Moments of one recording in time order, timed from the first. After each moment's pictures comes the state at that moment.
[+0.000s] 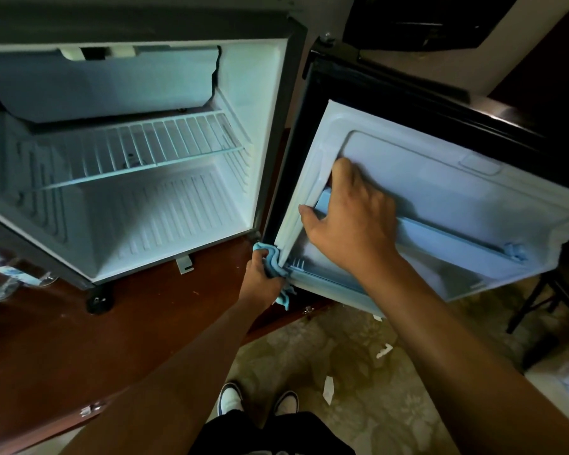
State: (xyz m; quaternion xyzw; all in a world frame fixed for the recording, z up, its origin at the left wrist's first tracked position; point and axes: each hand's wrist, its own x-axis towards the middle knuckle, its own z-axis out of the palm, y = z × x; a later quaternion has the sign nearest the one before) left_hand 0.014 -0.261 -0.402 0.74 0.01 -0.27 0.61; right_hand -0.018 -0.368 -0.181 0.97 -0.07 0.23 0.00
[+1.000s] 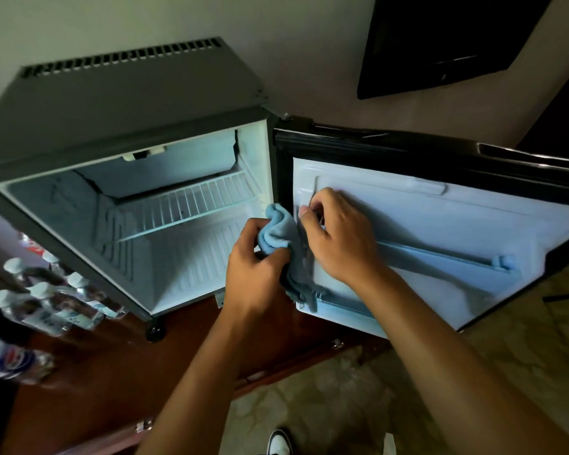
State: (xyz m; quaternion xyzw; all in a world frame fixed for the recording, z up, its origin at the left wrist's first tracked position) left_hand -0.028 -0.244 -0.183 0.72 -0.09 -0.02 0.69; right_hand -0.017 -0.393 -0.169 0.92 0.00 0.25 -0.30
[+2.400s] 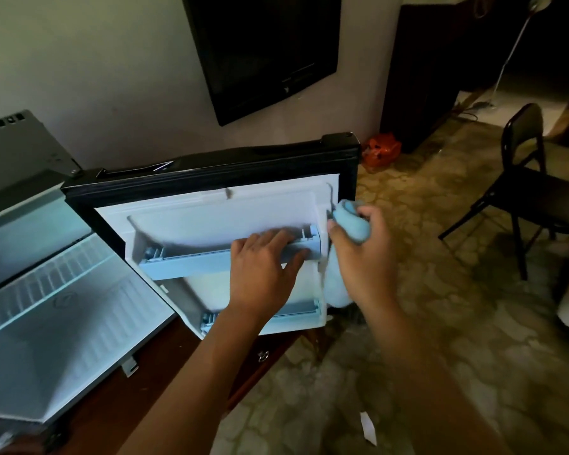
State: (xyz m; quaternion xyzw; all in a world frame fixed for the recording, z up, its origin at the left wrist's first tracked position) left_hand -0.081 -0.441 -0.196 0.86 -0.41 0.16 0.26; right_hand -0.181 -0.555 -0.176 0.69 -0.33 0.42 -0.49
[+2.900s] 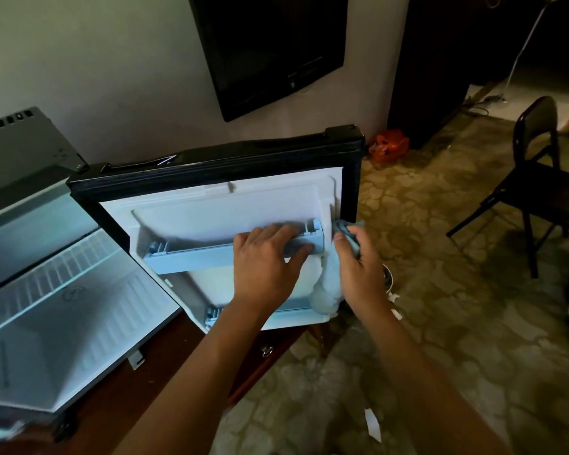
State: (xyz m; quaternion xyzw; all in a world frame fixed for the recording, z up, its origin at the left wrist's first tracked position) left_hand -0.083 -0.442 -0.196 0.85 -0.41 0.18 0.27; right_hand -0.176 -0.557 -0.222 0.69 -0.32 0.35 -0.54
